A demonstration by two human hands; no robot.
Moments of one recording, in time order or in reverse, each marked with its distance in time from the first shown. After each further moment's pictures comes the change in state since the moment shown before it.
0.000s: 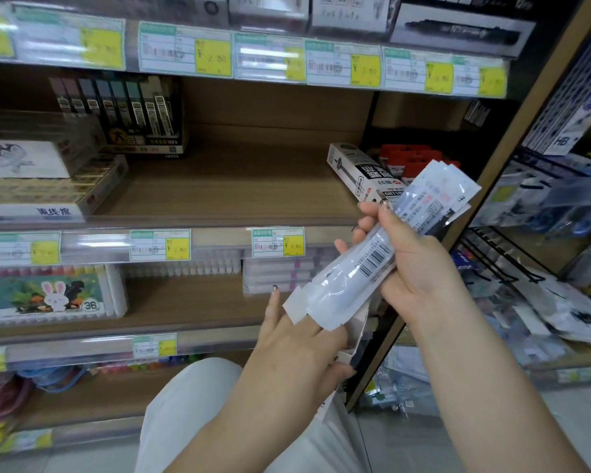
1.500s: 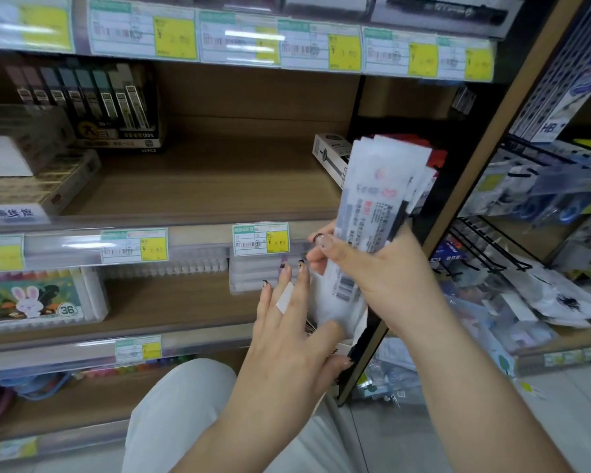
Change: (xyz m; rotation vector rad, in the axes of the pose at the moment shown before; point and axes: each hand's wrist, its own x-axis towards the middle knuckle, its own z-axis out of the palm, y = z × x) left_hand 0.002 -0.002 0.026 0.000 0.049 -0.053; right_hand -0.019 0.001 -0.006 -0.673 -0.203 -0.273
